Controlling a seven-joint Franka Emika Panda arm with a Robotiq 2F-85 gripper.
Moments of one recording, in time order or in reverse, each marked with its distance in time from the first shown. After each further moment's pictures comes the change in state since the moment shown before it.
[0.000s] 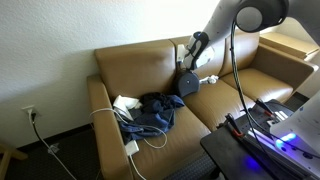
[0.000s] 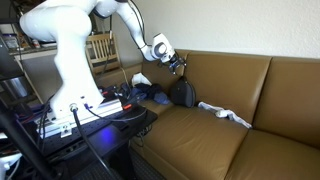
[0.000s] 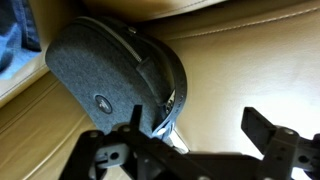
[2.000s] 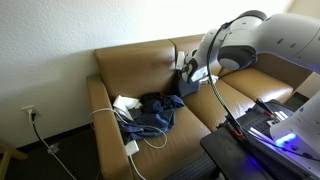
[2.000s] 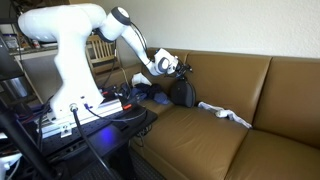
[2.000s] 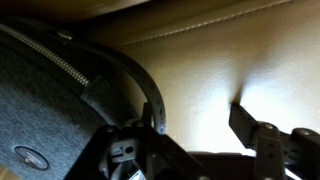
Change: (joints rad) arm 0.061 0.392 -0.131 0.263 0.286 0.237 0.024
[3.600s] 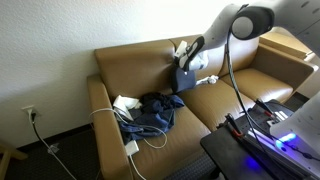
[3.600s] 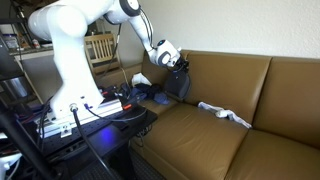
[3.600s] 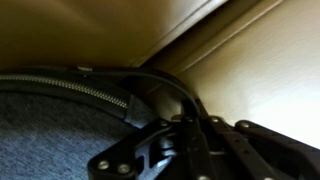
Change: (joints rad) arm -0.341 -0.267 0.411 -0.026 -0.115 0.053 -0.012
